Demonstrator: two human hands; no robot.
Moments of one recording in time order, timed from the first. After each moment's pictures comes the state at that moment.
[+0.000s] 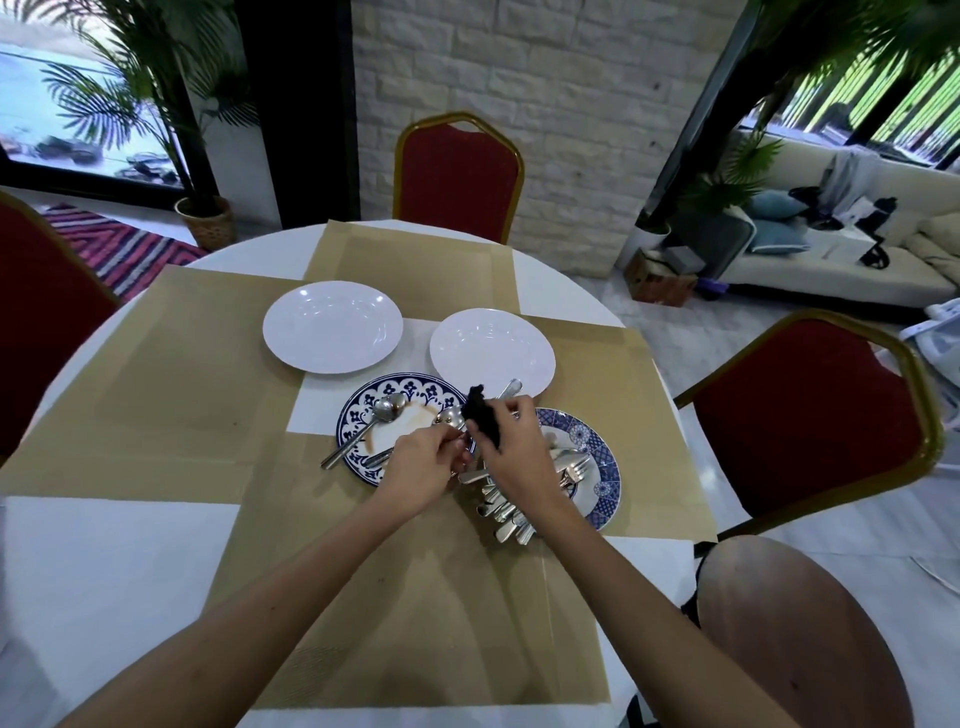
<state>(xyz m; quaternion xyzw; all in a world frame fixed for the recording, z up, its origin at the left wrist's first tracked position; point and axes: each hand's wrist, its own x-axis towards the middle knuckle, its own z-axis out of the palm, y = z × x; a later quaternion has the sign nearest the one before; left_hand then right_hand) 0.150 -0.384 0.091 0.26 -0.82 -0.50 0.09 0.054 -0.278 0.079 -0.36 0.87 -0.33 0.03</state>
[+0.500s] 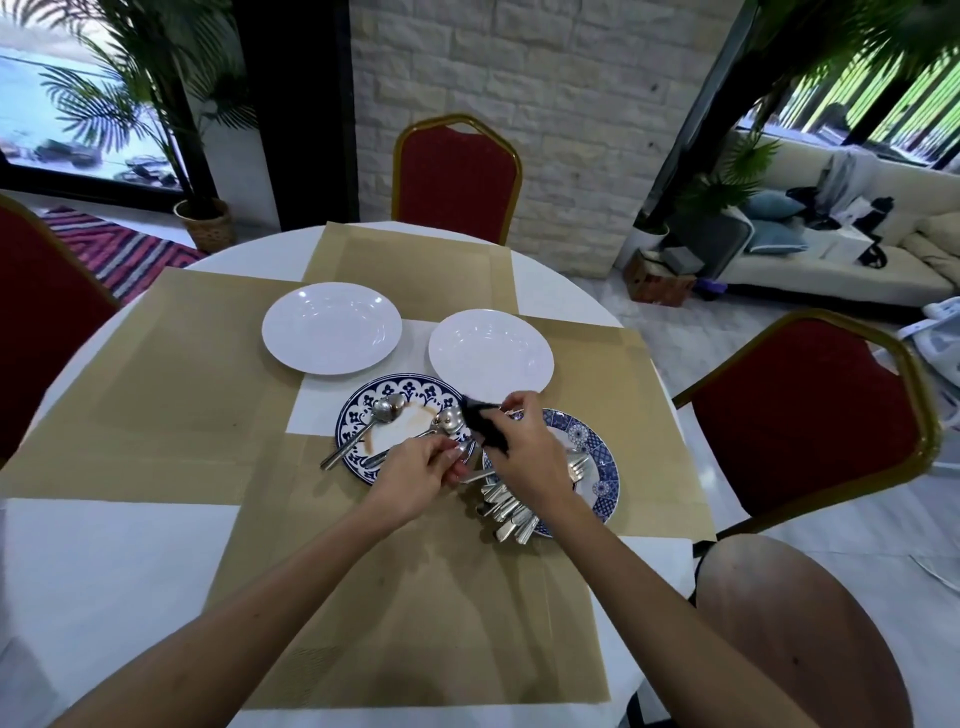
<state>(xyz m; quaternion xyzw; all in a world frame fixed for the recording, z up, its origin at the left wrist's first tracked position) 0.162 -0.385 0.086 0.25 -0.79 -0.56 0.06 0.048 -0.263 0.083 -0.40 0.88 -0.24 -0.03</state>
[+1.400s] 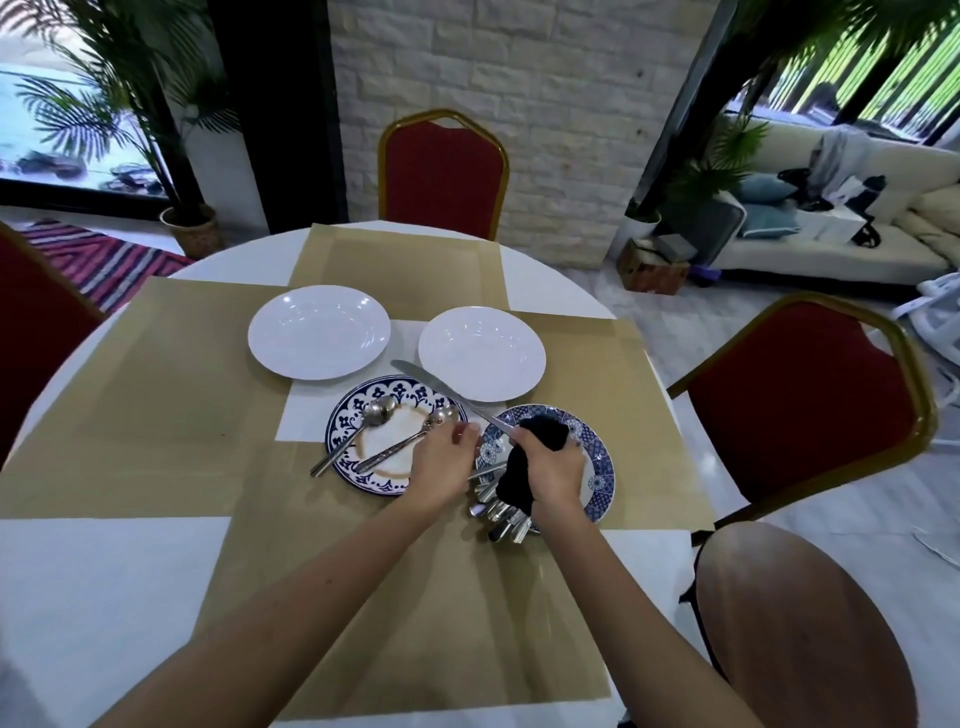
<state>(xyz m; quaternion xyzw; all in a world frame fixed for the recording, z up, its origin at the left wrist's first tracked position) 0.117 -0.362 0.079 0.33 -0.75 -0.57 0.07 0.050 -0.254 0.072 0.13 0.72 -0.66 0.17</state>
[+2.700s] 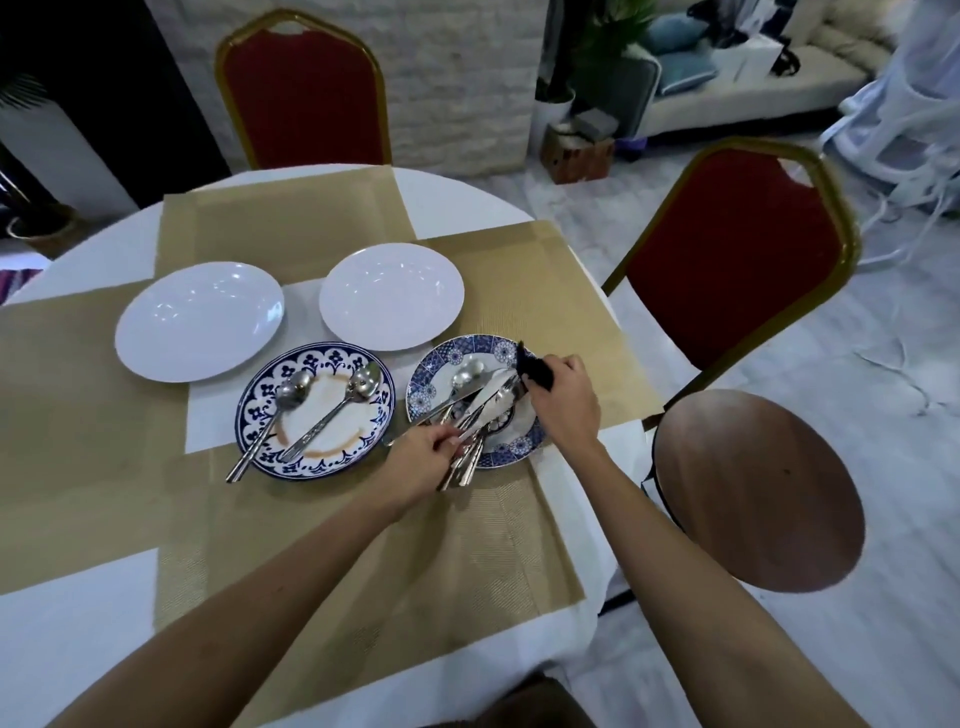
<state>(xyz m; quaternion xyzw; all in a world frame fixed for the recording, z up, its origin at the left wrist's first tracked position) 0.110 -0.319 0.038 0.20 -0.84 -0.50 -0.11 -0.005 -0.160 0.033 -0.05 0.94 -0.34 0.02</state>
